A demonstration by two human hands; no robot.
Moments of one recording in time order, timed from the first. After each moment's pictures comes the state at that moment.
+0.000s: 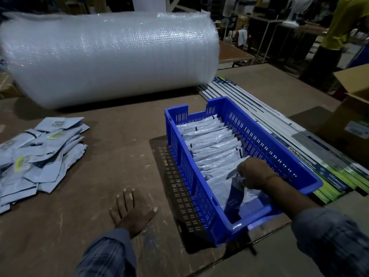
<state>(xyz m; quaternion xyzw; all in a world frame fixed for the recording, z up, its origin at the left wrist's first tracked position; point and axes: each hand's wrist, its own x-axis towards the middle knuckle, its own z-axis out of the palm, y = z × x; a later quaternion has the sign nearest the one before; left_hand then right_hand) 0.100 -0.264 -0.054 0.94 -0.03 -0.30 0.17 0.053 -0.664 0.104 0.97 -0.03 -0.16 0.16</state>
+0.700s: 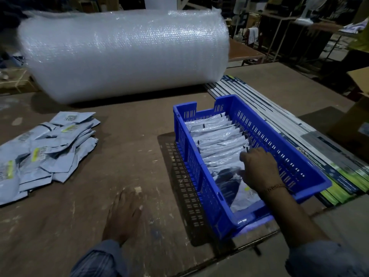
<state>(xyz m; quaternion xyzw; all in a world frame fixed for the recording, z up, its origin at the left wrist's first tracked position) 0.082 -0.198 -0.081 0.97 -0.06 -0.09 0.23 0.033 -0.620 0.124 0.99 -0.10 0.02 0.12</state>
